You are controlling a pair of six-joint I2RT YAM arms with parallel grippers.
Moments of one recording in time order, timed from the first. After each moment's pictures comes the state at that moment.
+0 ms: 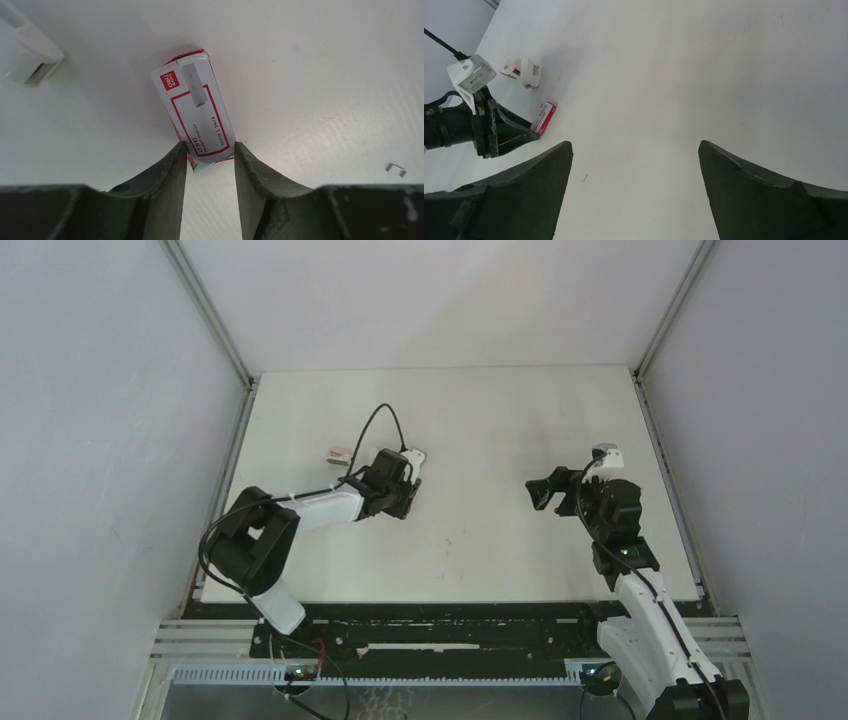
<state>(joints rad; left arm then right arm) -0.60 1.67 0.89 -0.13 -0.06 -0.09 0.08 0.72 0.40 0.02 -0.29 0.38</state>
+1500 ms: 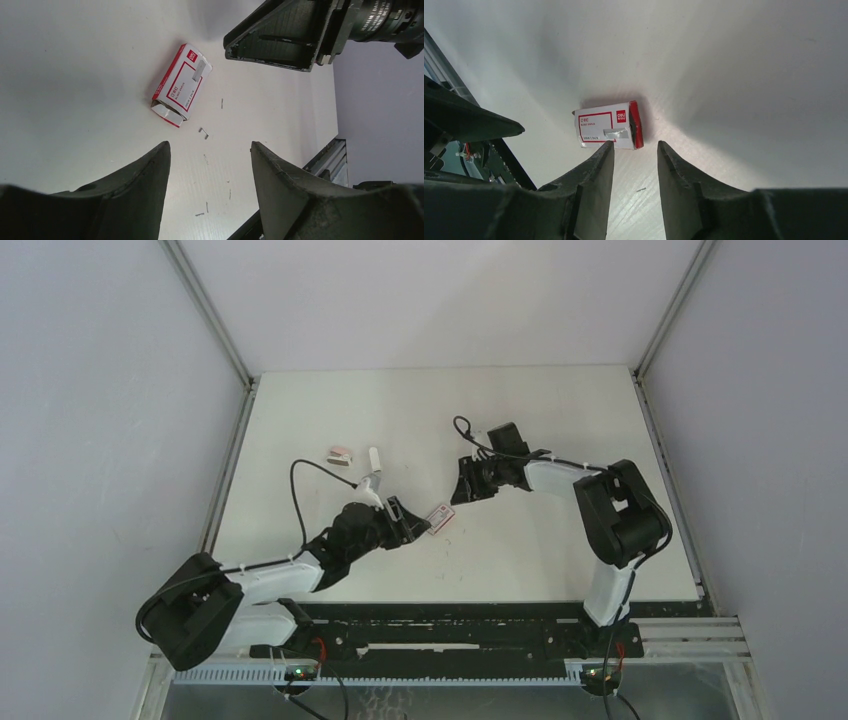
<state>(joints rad) -0.73 1.22 0.32 0.47 0.01 -0.94 0.44 1.82 1.06 -0.18 -0.58 0.24</state>
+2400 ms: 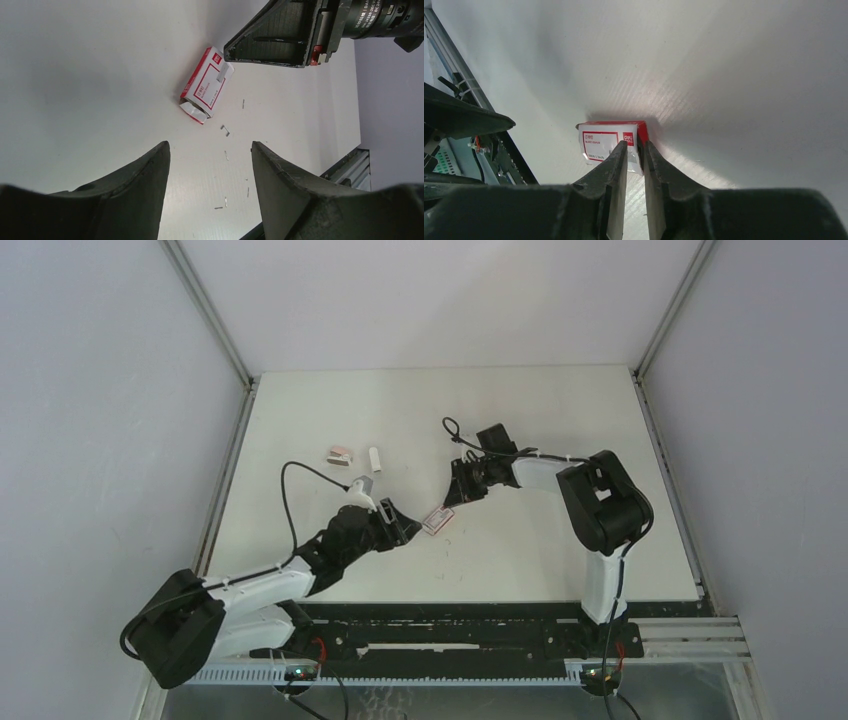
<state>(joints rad) -0.73 1.12 0.31 0.34 -0.06 -0.91 0.47 1.95 1.14 -0.17 -0.66 0.25</state>
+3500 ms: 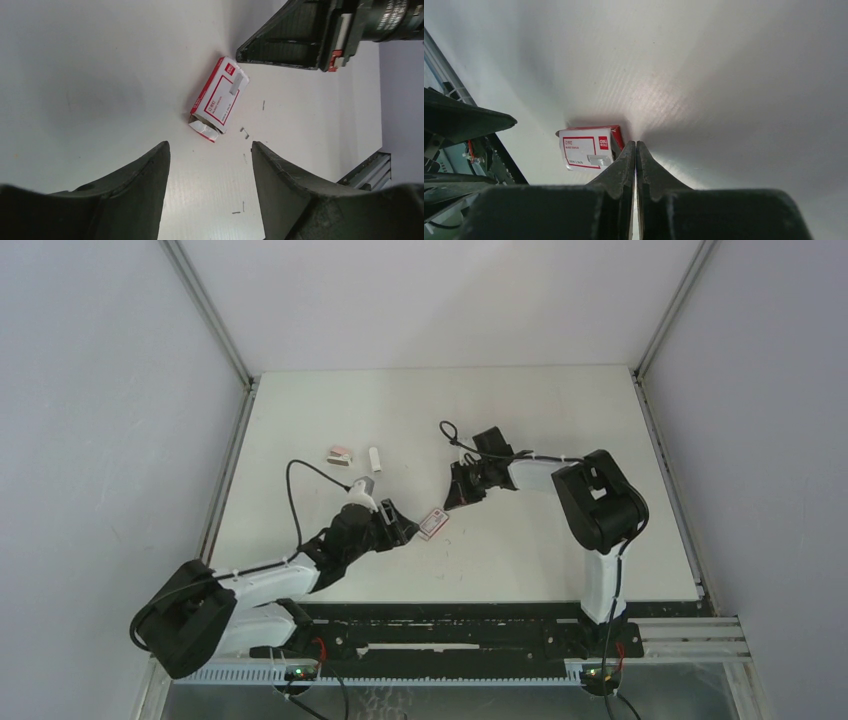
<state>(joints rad) -0.71 1.14 0.31 0.32 -0.08 -0.87 0.49 1.98 1.14 -0.16 -0.63 0.29</state>
